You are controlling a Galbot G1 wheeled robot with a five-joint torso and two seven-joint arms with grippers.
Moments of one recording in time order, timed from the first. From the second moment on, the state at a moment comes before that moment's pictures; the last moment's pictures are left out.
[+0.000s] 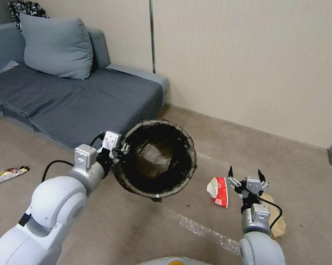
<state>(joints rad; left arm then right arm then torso) 1.29 -0.99 -0.48 -2.35 -0.51 0.74 -0.06 -1.59 1.57 0.56 1.97 -0.07 -0.02 0.20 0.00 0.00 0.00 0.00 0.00</state>
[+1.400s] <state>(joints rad) 1.30 -0.99 -0.49 -2.34 -0.52 0.74 -0.06 -1.60 1.57 0.57 1.96 -0.08 -0.03 0.20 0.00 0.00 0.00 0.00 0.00</state>
